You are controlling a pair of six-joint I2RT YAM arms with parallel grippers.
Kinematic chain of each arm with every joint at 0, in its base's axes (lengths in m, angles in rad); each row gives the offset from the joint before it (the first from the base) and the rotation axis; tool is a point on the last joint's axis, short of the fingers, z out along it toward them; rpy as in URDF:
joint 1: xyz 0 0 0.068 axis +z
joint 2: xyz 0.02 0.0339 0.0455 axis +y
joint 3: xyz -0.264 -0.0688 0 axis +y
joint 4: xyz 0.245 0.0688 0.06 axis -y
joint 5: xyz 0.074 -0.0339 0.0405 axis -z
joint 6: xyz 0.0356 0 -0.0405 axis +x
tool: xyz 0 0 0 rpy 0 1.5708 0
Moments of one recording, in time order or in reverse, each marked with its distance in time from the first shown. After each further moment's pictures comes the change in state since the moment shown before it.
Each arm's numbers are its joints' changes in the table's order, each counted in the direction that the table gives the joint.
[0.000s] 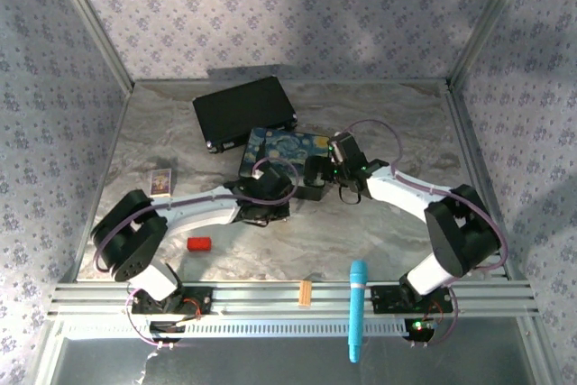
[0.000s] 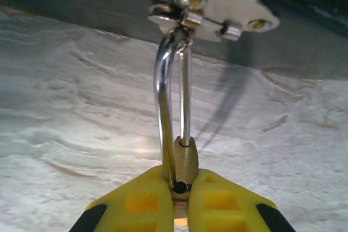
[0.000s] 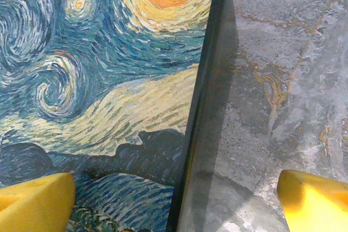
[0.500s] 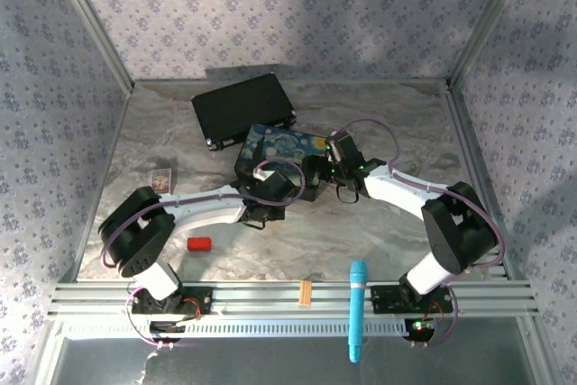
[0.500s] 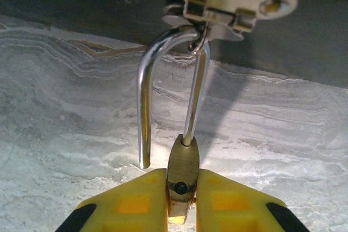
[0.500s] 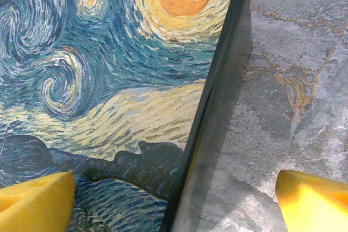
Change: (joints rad) left arm -0.033 0.045 -0.022 -0.077 -0.203 0.115; right arm 0.008 0.018 -0.012 0.015 -0.027 0.000
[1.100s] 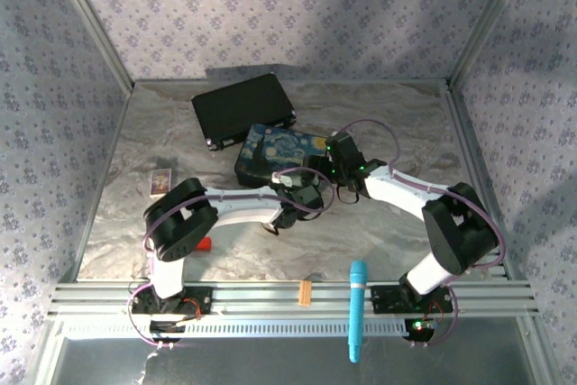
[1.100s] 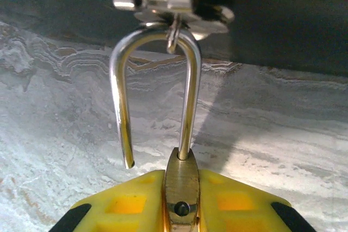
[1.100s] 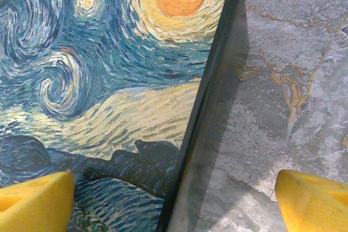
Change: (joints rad) left arm -0.131 0.272 -0.253 -0.325 -0.341 -0.076; right arm 0.000 -0.006 0.007 0.003 0.008 0.008
